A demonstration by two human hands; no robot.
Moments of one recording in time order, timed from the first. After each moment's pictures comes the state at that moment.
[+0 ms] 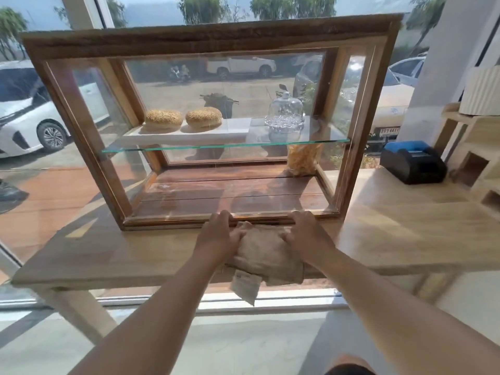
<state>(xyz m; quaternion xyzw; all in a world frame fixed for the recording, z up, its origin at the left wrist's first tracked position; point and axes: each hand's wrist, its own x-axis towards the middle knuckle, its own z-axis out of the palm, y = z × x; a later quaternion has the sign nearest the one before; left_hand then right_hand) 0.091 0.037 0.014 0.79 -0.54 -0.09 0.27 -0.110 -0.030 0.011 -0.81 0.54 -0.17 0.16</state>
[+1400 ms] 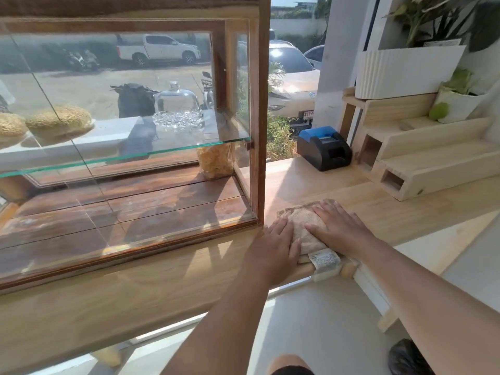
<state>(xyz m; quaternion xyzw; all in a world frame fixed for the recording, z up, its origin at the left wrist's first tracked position) -0.148 -0.067 -0.020 0.54 -0.81 -0.11 0.18 -0.344 -0.116 -0.007 -0.74 0.67 0.00 0.11</state>
